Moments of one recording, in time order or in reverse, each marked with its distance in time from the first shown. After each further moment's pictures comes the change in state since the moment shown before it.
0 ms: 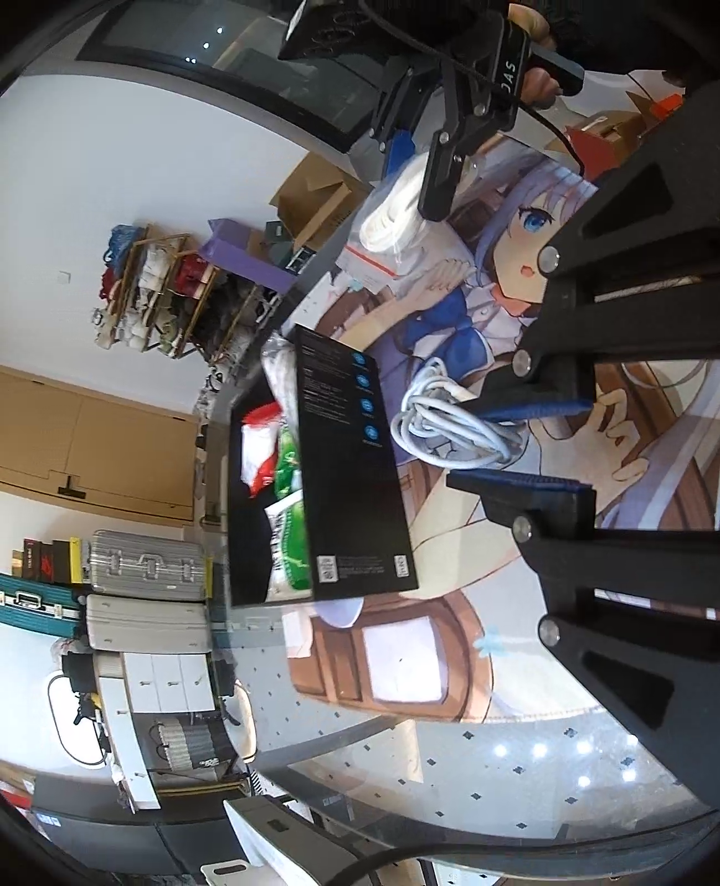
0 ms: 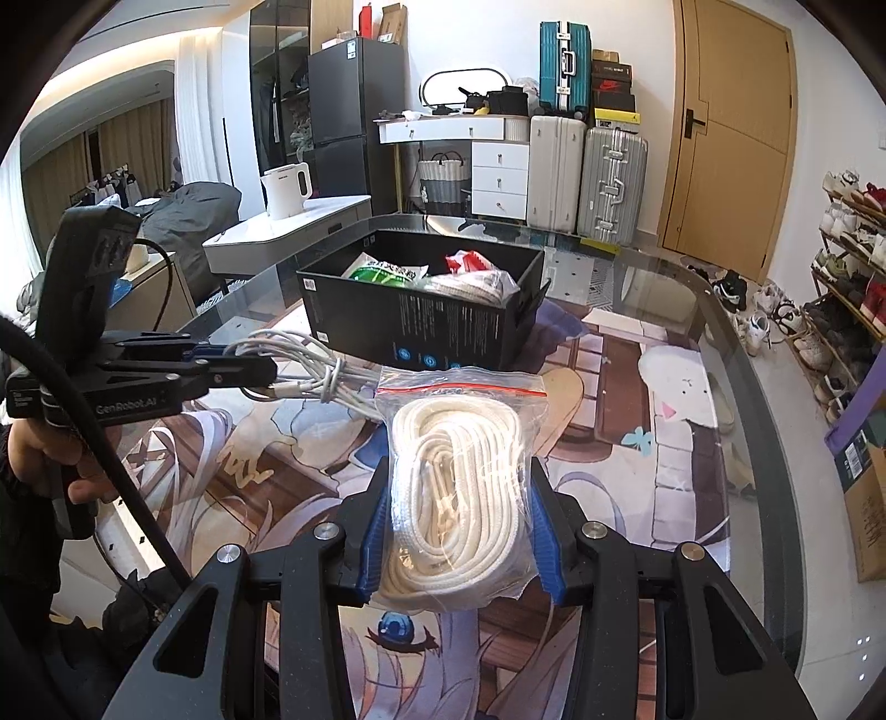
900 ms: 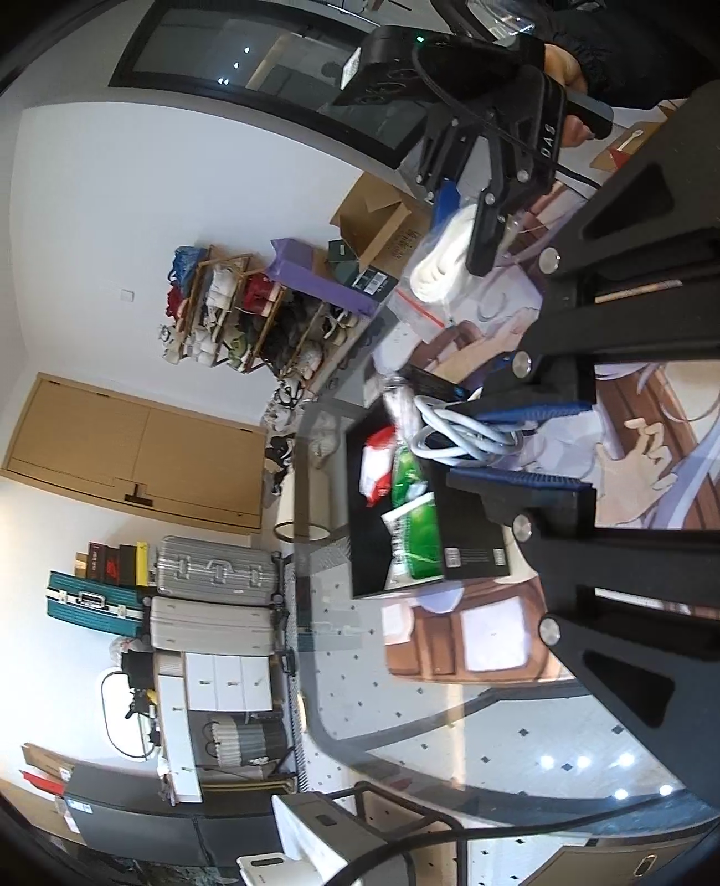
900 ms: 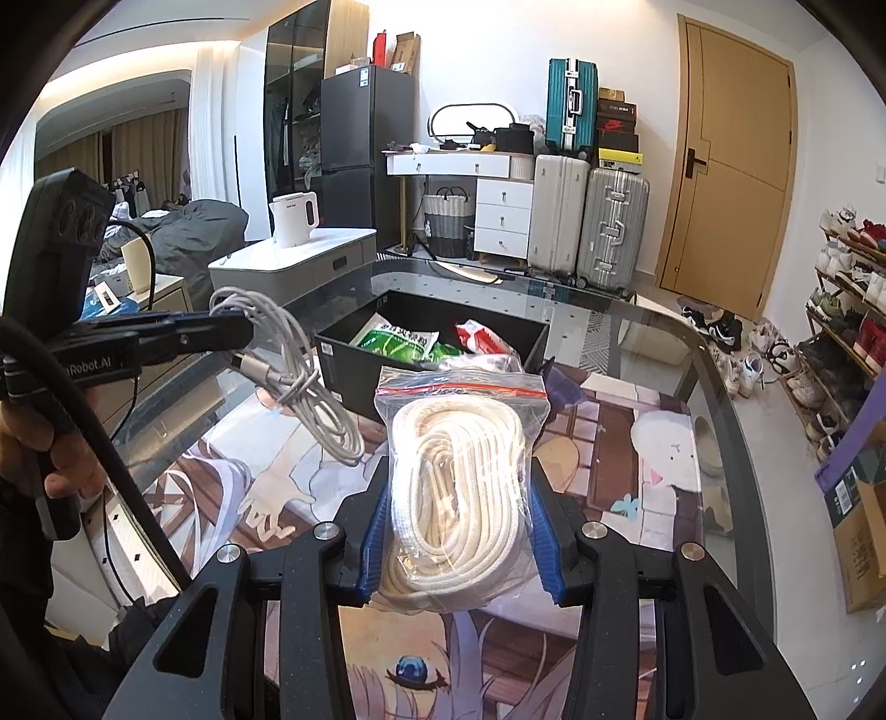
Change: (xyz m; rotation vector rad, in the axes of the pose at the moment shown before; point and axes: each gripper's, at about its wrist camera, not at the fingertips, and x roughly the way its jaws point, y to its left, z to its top) left arm -0.063 -0.010 0.034 0.011 -0.178 -0.027; right arm -0.020 0.010 0.032 -0.038 -0.094 -0.018
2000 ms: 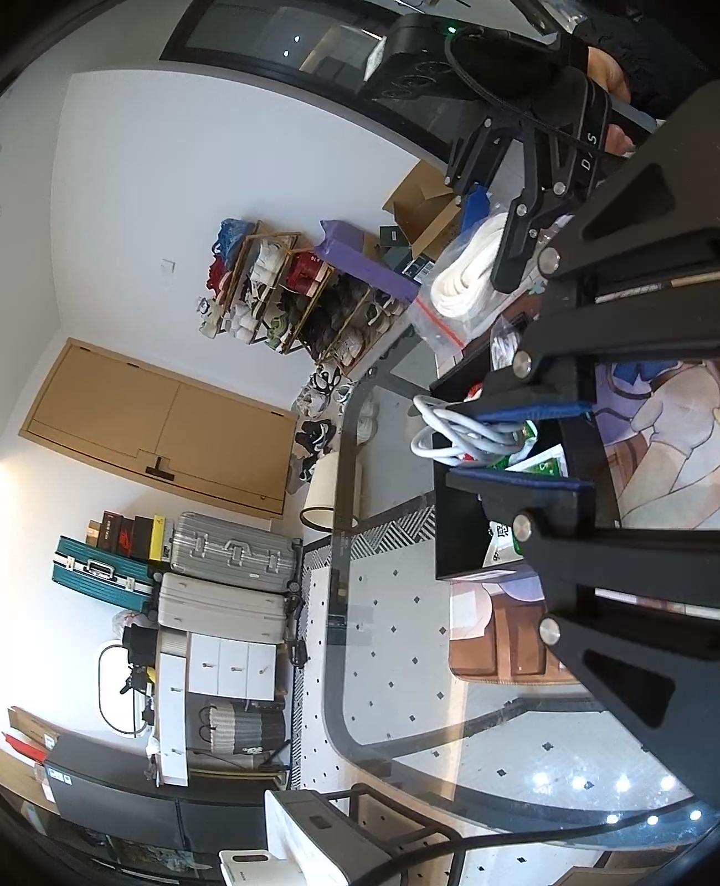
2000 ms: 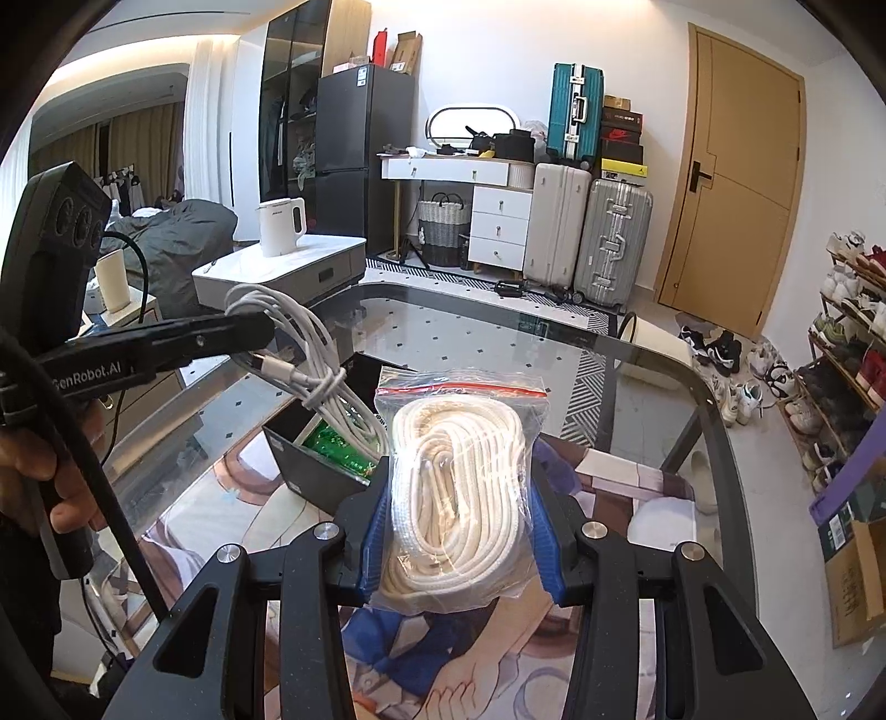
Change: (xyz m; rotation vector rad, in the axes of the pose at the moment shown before) left arm 0.055 0.042 0.048 -0.099 -0.063 0.007; right arm 0.060 -0.014 0.069 -0.031 0.007 -0.018
